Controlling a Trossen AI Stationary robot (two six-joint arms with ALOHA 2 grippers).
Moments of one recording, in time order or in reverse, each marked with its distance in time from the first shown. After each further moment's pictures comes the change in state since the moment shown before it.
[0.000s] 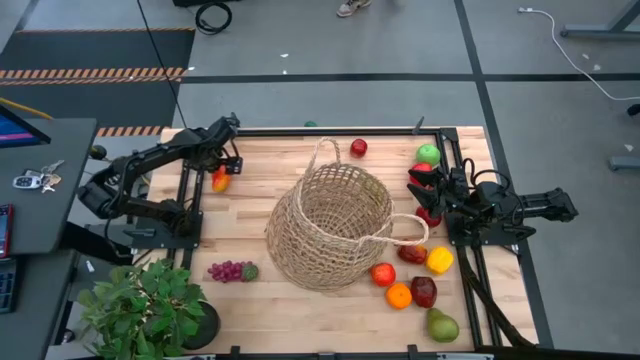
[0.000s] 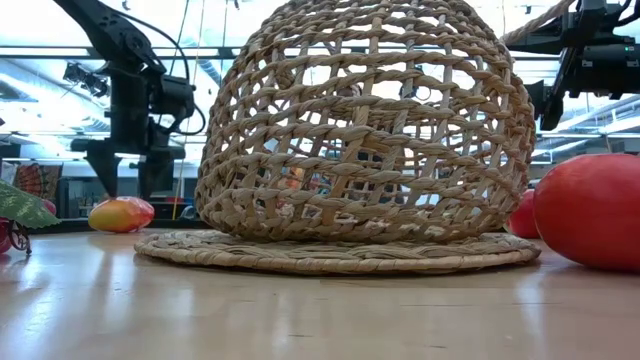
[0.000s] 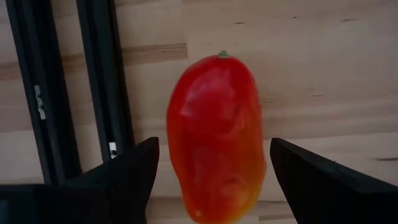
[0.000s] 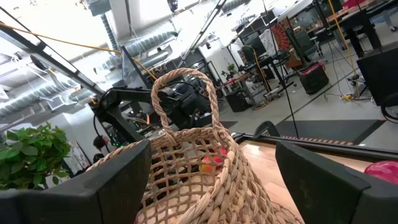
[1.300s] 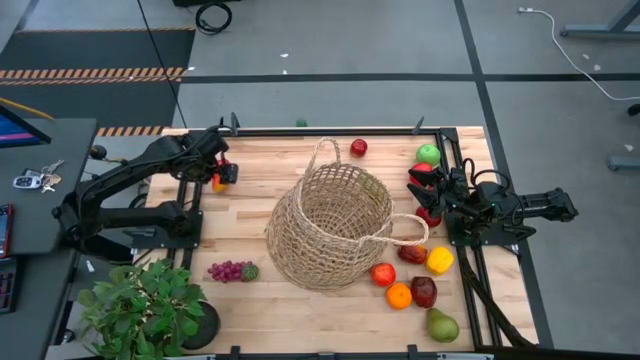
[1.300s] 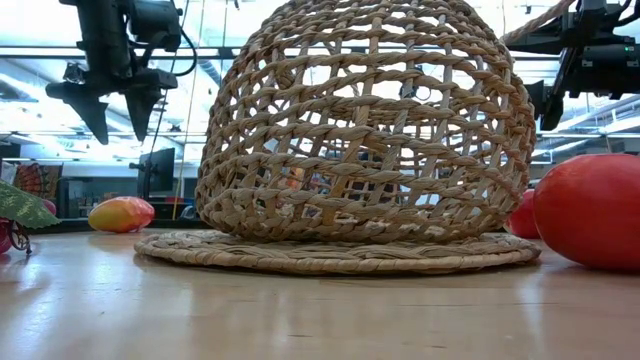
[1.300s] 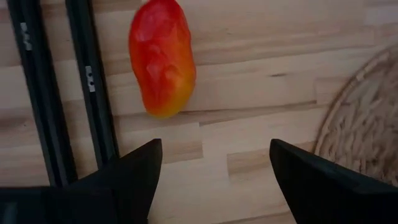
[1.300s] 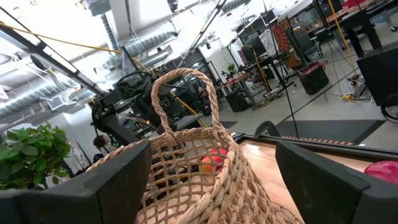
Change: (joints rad) left arm -0.281 -0.295 0.153 -0.362 0.077 -0.290; right arm 0.000 0.000 0.000 0.000 0.000 0.000
